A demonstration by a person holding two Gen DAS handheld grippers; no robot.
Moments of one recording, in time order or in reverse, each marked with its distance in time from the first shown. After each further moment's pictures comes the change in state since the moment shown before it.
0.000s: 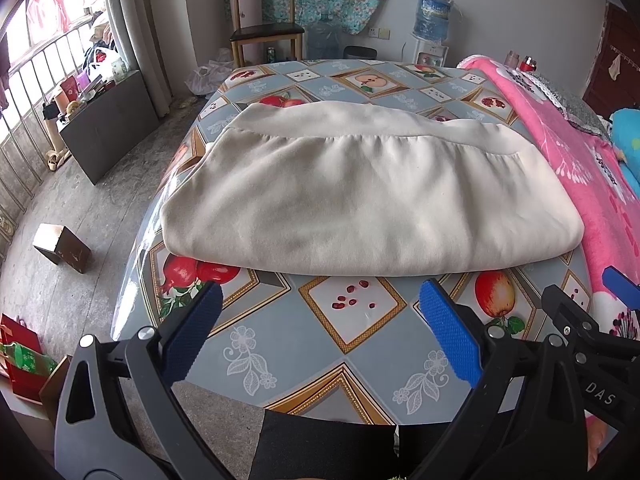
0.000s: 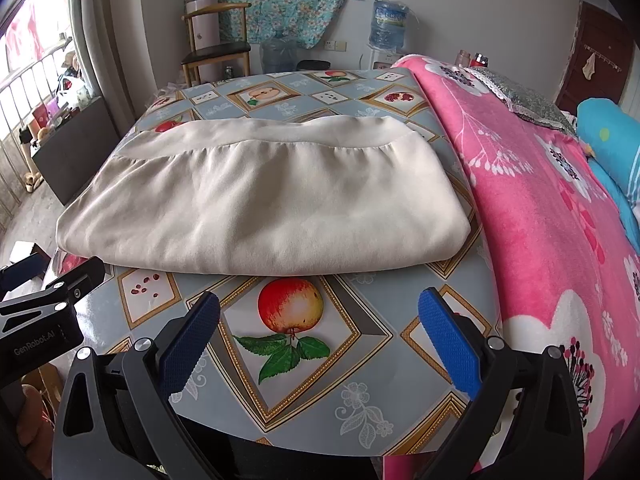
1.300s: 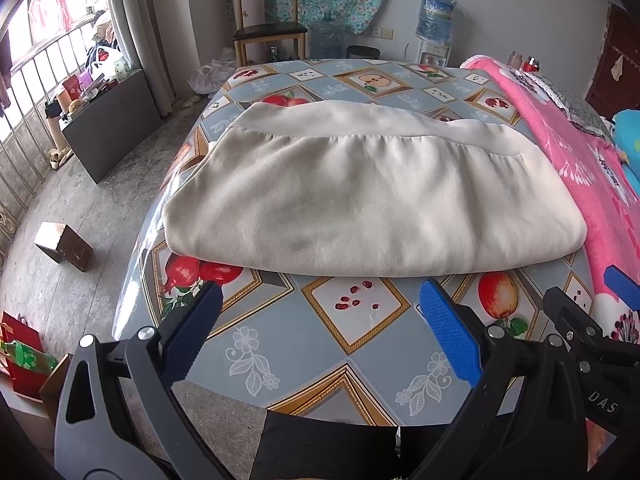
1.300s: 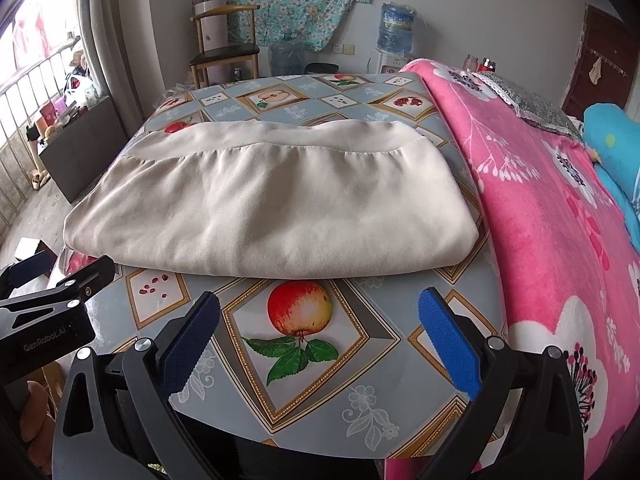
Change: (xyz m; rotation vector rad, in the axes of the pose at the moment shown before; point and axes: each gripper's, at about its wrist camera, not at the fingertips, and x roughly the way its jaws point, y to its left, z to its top) left arm 0.000 0.000 -0.001 -0.001 -0.002 0.005; right arm -0.003 0.005 -0.001 -0.013 -0.010 0.016
